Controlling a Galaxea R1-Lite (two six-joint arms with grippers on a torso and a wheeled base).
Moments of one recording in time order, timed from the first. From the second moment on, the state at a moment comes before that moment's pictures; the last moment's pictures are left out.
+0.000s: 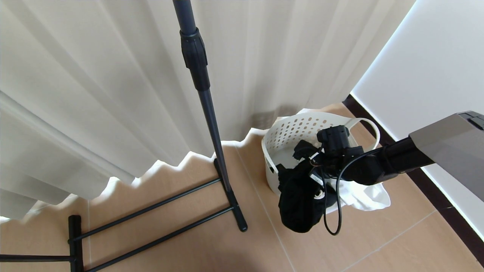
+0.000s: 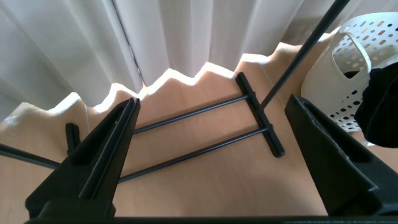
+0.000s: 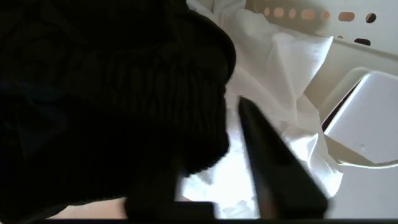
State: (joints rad) left arm -0.01 0.00 0.00 -0.04 0.06 -0.04; right arm 0.32 2.21 -1.29 -0.22 -0.34 -0.63
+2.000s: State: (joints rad) left arm -0.01 0.00 0.00 -0.04 0.05 -0.03; right arm 0.63 1.11 -0.73 -0.22 -0.19 -0.17
